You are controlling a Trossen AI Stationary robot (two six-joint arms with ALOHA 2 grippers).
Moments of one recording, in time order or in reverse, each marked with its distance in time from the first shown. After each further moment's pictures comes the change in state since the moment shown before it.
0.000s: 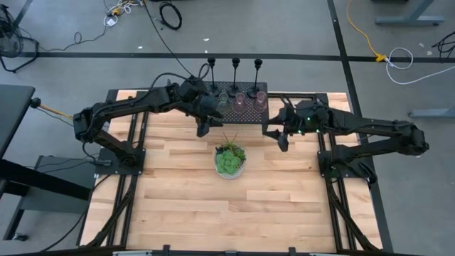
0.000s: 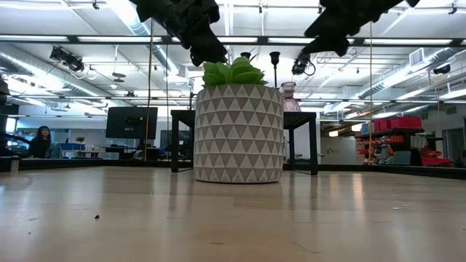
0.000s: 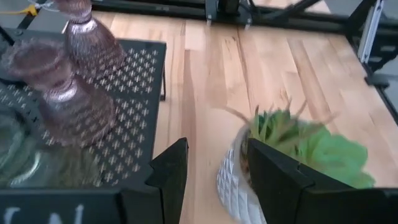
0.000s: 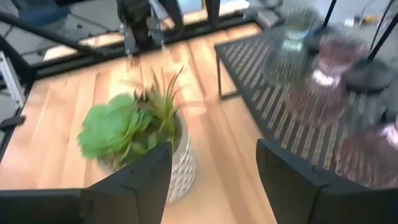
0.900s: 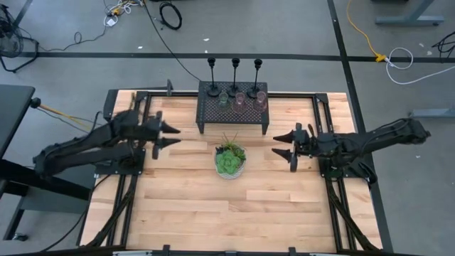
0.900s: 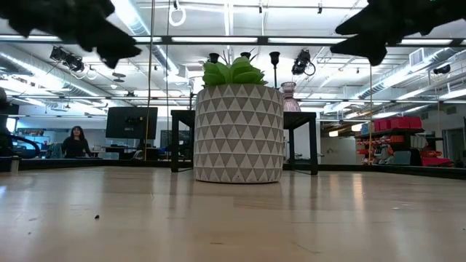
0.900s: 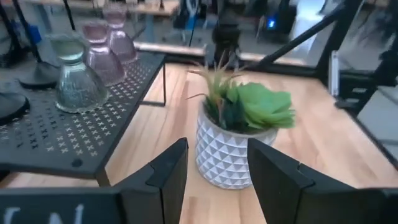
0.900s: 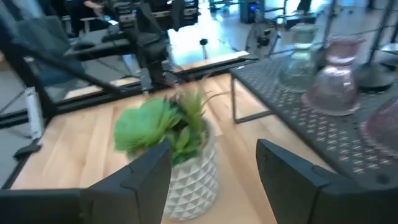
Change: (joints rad) left arm -0.017 -0.994 -0.816 0.231 -0.079 -0.163; right arm 0.411 -0.300 -0.439 0.401 0.440 0.110
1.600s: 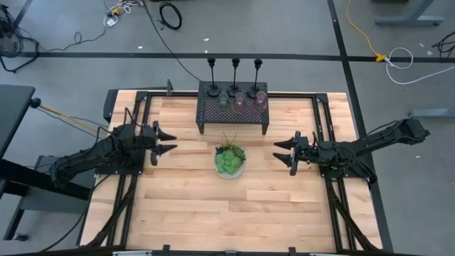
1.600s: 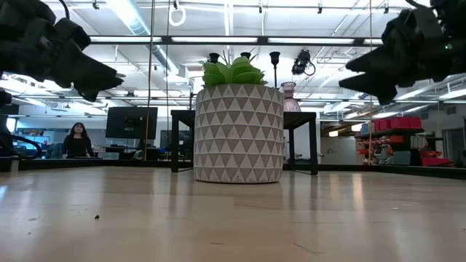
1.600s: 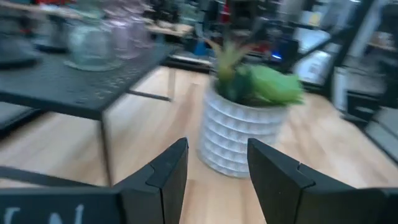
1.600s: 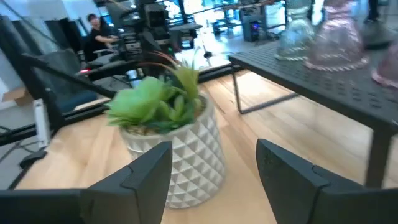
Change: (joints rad) left arm -0.022 -0.466 -0.365 0.026 -0.042 -0.125; right arm 0.024 -0.006 -0.367 0.489 0.025 0.039
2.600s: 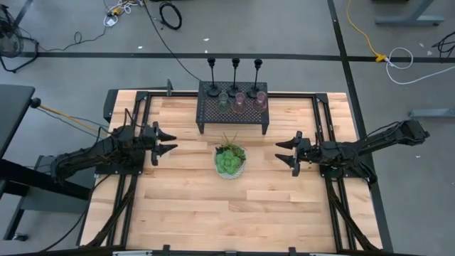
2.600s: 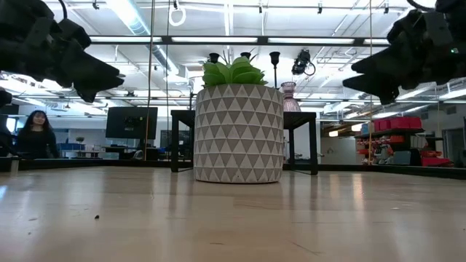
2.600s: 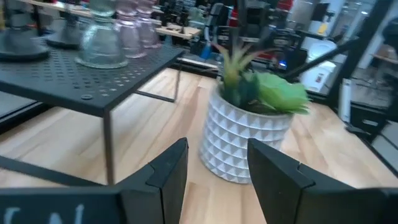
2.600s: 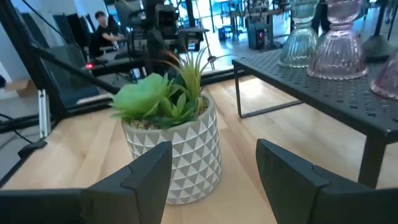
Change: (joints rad) left arm -0.062 -0.007 -0.003 0.013 -0.112 -0.059; right arm -0.001 -0.064 -0.038 -0.008 -0.022 -0.078
